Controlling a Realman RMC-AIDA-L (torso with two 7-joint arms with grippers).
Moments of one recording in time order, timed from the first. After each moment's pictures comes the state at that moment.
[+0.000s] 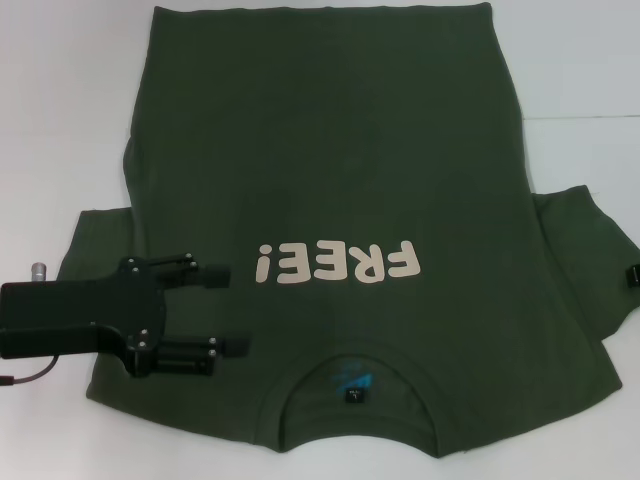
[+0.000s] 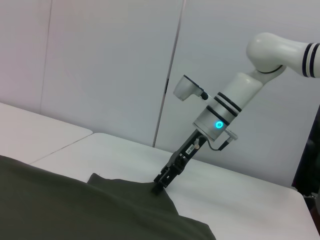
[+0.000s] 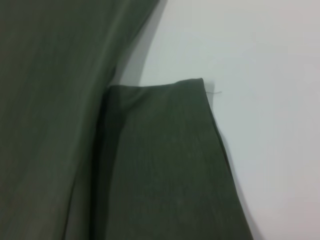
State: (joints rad) left arm -0.53 -2.14 0.49 0.90 2.16 1.91 -1.41; right arm 0.65 2.00 -0.65 -0.82 -2.85 -1.14 2.40
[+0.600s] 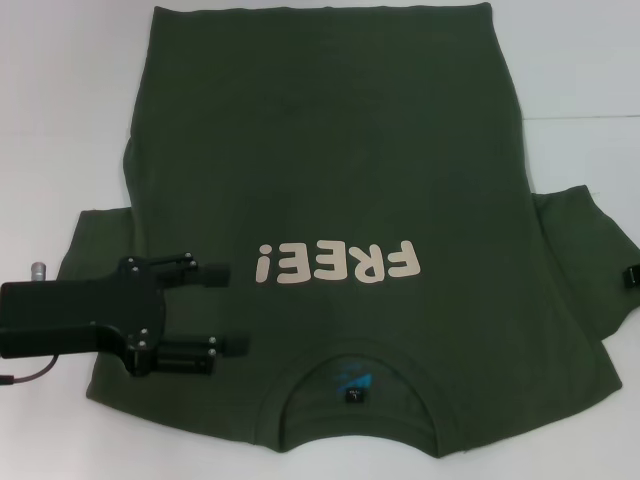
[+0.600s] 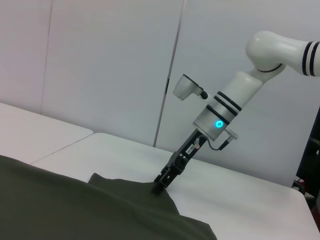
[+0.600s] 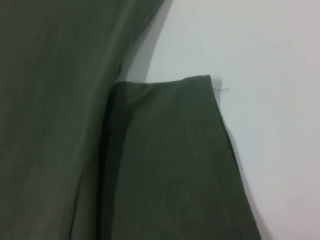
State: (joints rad) left arm -0.53 -2.14 0.49 0.90 2.16 1.90 -1.41; right arm 0.66 1.99 -0.66 -0.81 -2.85 -1.15 2.41
